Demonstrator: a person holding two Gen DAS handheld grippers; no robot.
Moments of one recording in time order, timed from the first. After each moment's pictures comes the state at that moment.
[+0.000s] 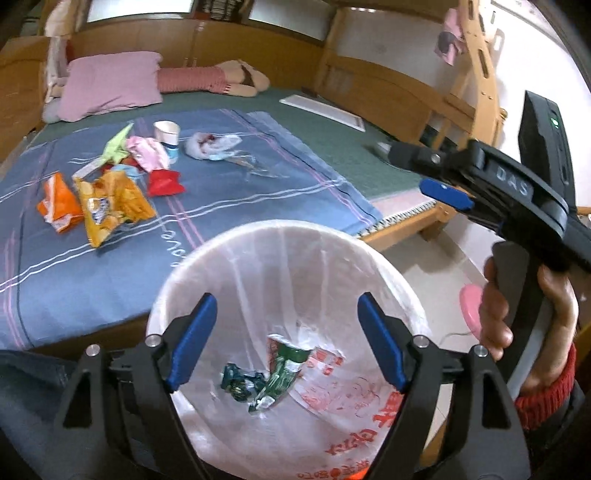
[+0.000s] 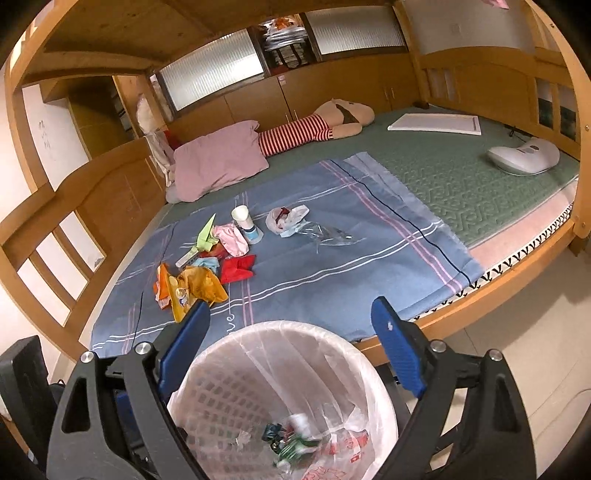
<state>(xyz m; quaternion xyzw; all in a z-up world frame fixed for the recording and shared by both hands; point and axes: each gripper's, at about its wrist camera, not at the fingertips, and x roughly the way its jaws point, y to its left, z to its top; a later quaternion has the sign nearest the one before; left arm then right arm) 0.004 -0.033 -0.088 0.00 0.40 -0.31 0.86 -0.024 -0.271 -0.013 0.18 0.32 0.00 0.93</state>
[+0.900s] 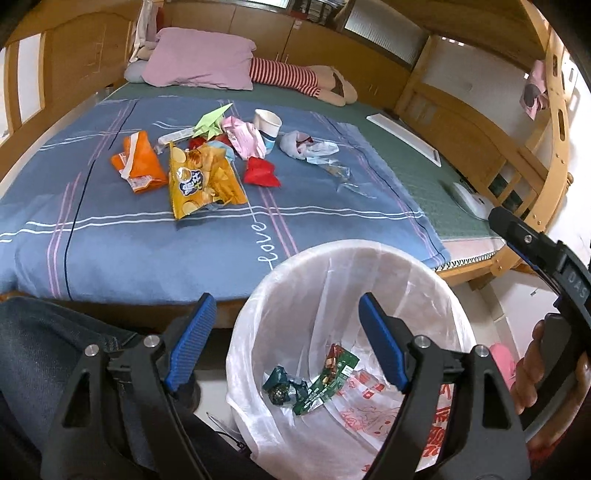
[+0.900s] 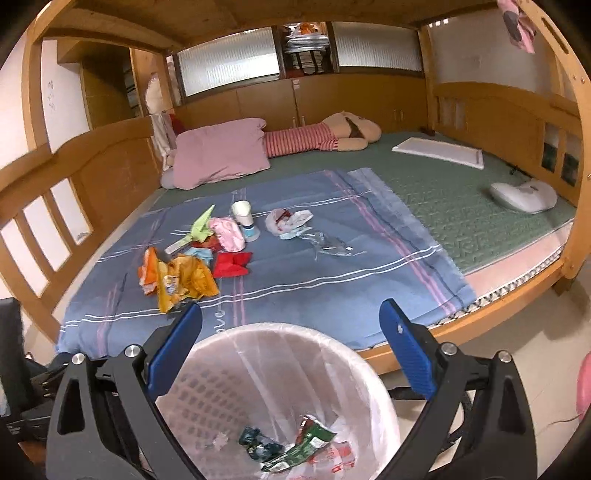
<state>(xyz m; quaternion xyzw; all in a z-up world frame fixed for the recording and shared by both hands) 0.032 0.021 -0.098 -0.07 0.42 -0.17 0.89 -0.020 -0.234 -0.012 0.09 0.31 -0.02 0.95</state>
